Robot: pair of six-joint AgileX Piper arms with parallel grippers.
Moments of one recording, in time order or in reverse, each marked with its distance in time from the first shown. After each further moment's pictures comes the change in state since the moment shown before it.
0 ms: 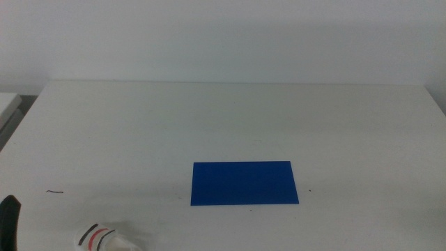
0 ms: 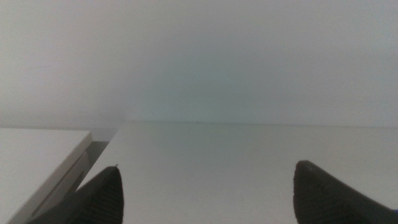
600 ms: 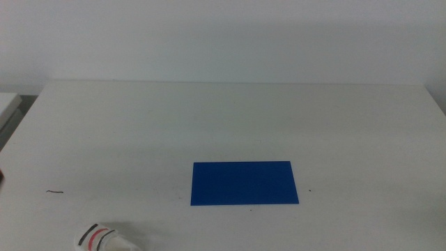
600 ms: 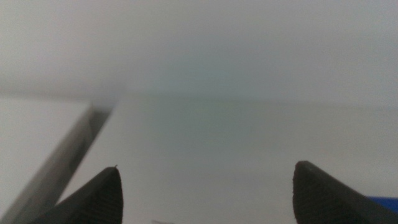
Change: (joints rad) left arm 0.000 0.217 -0.312 -0.032 0.298 -0.021; right arm 0.000 0.000 0.000 0.000 0.000 0.000
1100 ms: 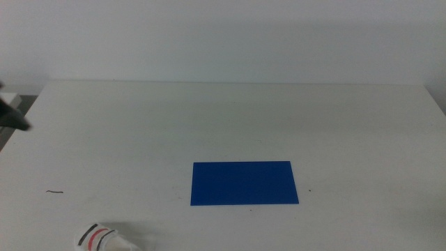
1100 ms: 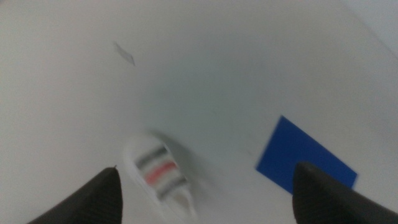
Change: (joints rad) left arm 0.000 0.704 -0.757 -0.129 0.800 -0.551; right arm 0.000 0.000 0.000 0.000 0.000 0.000
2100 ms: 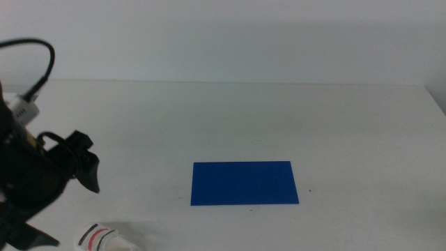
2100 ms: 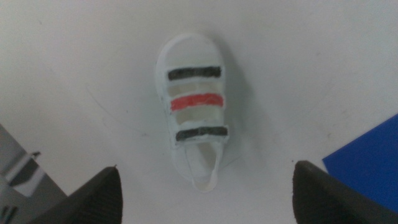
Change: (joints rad) left arm -0.266 0.303 0.148 0.056 -0.033 -0.643; right arm 0.000 0.000 0.000 0.000 0.000 0.000
